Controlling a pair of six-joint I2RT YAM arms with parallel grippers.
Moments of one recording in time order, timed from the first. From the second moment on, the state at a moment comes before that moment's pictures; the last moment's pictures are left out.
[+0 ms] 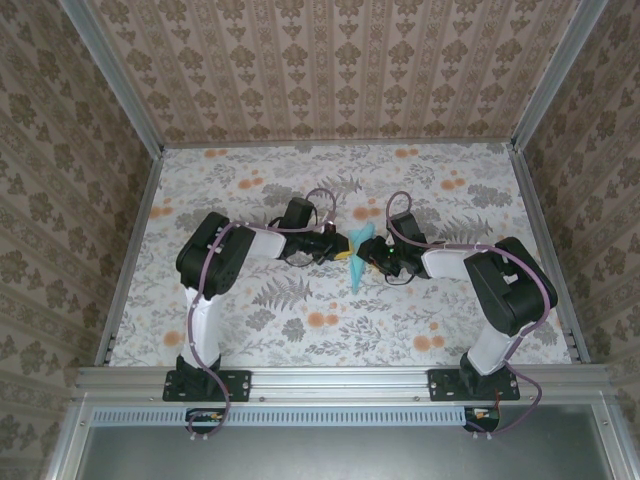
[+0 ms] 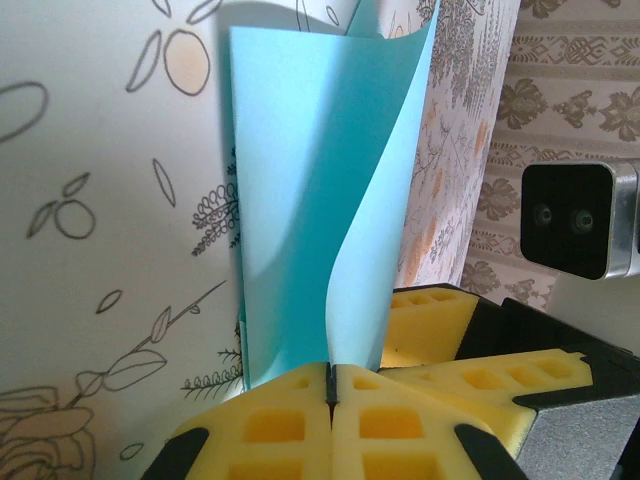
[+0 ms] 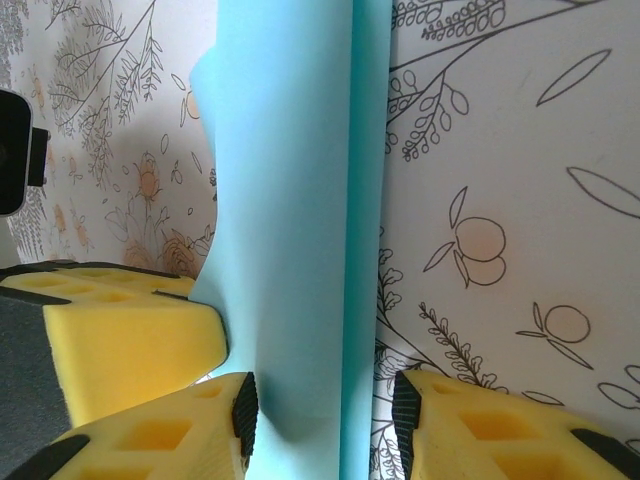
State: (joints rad) left arm -0.59 2.10 1.09 0.27 0.87 -0.97; right arm 0.41 1.71 0.75 0.10 -0.32 0.95
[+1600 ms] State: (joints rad) left arm -0.59 2.12 1.10 0.24 0.86 -0.90; right arm 0.39 1.74 0.79 0.12 -0.38 0.94
